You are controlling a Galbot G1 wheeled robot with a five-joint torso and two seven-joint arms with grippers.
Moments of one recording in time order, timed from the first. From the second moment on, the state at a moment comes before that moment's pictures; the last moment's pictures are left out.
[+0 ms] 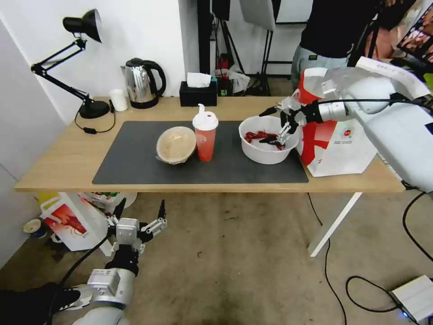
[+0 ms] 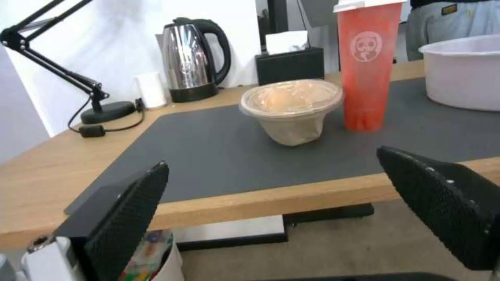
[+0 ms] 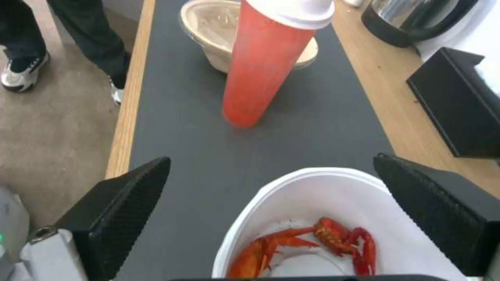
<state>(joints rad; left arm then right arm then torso) 1.80 -1.50 -0.55 -2.30 0.00 0.00 0.00 0.01 0.84 -0.28 1.20 0.40 -0.13 -1.23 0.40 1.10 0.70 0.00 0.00</state>
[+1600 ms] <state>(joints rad) 1.80 -1.50 -0.55 -2.30 0.00 0.00 0.00 0.05 0.80 -0.38 1.13 0.29 -0.13 -1.35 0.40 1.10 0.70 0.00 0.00</state>
